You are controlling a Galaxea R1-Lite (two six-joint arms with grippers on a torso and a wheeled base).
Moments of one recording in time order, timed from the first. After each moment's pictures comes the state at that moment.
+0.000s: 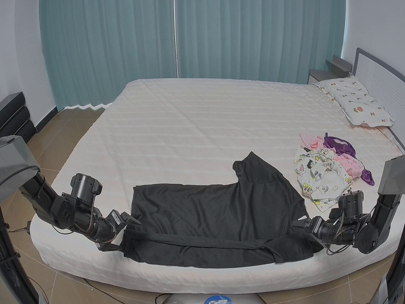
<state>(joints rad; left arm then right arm) -0.13 2.01 -0.67 -0.27 -0.35 -0.93 0.12 2.12 -0.28 -1.09 0.29 0.72</state>
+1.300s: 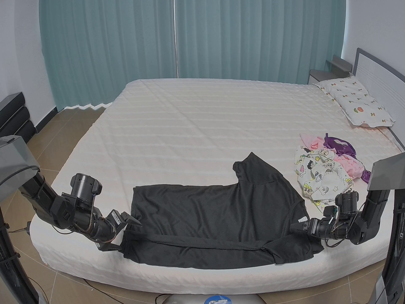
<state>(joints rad) -0.13 2.01 -0.67 -0.28 -0.35 -0.92 0.00 2.33 -0.46 -1.06 0.39 0.35</state>
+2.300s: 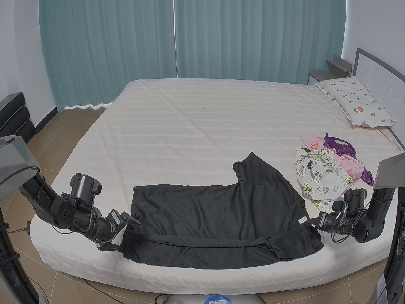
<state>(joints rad) -0.13 2.01 -0.67 -0.28 -0.35 -0.92 -0.08 2.32 -0.45 -1.16 0.36 0.37</state>
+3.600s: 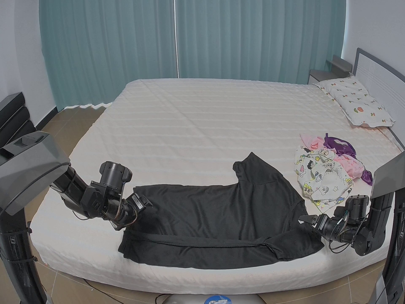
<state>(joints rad) -0.26 2.17 -0.96 -0.29 -0.01 -0.92 -0.03 2.34 -0.27 -1.43 0.36 0.62</state>
